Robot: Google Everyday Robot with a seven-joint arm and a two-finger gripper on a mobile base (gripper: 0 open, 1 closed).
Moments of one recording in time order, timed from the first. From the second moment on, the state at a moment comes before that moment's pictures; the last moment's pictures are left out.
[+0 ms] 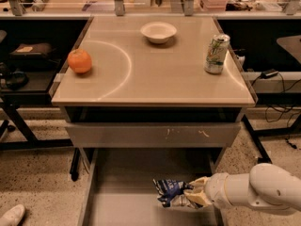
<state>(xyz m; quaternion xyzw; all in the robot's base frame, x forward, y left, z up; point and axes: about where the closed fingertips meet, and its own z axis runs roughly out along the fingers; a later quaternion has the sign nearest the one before) 0.401 -0.133 0.548 -0.44 0.80 0.25 0.30</state>
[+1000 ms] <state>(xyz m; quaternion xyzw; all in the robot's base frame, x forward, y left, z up) 0.430 -0.131 0.503 -0.44 0.80 0.26 0.32</state>
